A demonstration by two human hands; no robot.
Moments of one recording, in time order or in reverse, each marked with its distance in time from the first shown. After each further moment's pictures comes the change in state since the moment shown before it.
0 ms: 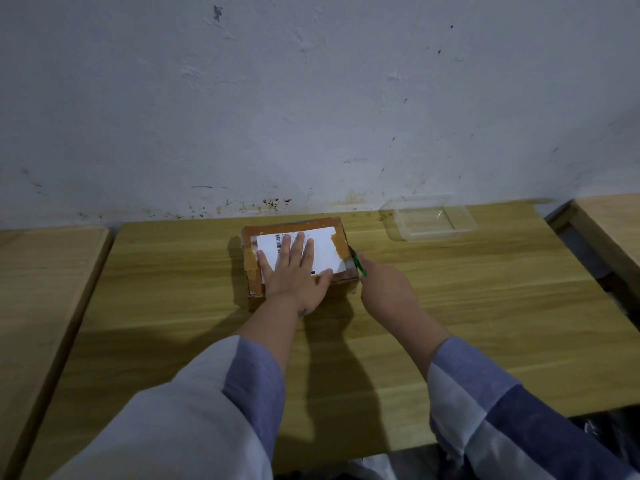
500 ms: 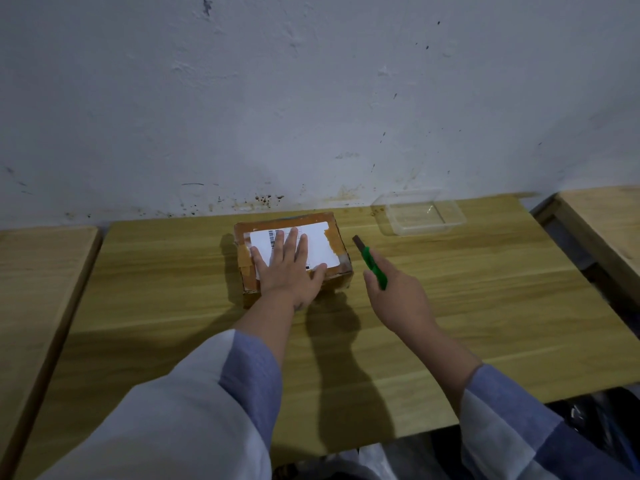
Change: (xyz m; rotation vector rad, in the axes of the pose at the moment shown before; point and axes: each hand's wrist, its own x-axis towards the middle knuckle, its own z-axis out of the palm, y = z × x) left_hand 0.000 0.000 0.001 0.002 0.020 0.005; right_hand -0.037 0.021 0.002 0.338 0.197 0.032
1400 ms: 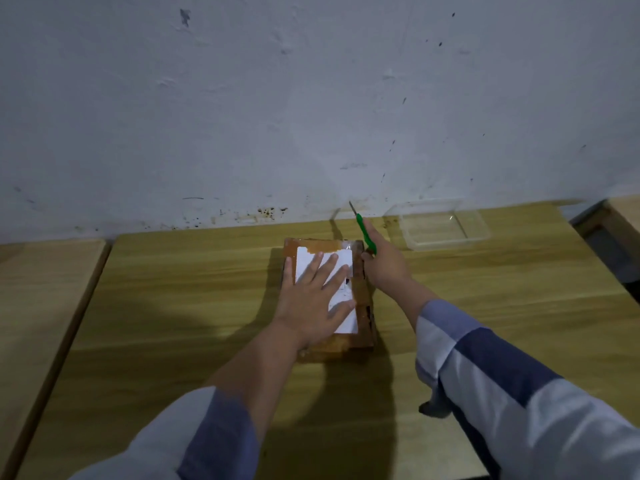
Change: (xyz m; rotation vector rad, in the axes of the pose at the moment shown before) left_hand 0.000 0.024 0.004 0.098 0.042 0.297; right_hand 0.131 0.008 0.022 0.206 -0.116 -0.064
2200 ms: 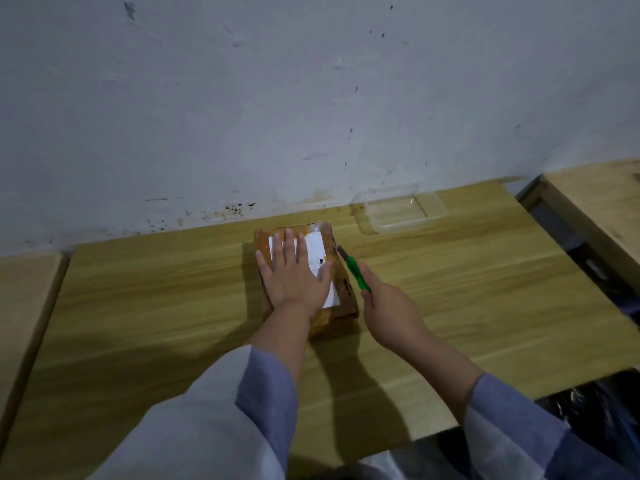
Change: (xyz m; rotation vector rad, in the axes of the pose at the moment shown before) left_hand 0.026 0.033 0.003 -0.048 0.056 -0.400; right_hand -0.125 0.009 -0.024 -0.246 -0.043 0.023
